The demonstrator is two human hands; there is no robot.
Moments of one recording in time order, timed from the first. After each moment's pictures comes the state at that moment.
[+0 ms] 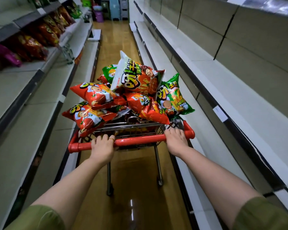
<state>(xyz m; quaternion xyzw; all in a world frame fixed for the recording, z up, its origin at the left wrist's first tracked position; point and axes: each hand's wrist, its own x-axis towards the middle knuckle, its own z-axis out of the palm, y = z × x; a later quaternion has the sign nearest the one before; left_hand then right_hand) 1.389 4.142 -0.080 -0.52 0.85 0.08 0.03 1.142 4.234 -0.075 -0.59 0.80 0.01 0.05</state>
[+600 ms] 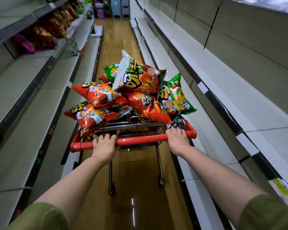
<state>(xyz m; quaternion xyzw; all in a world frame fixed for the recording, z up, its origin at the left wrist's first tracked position) 1.457 4.342 -0.077 -0.52 0.85 0.09 0.03 1.209 4.433 -0.076 -0.60 0.80 0.02 0.05</state>
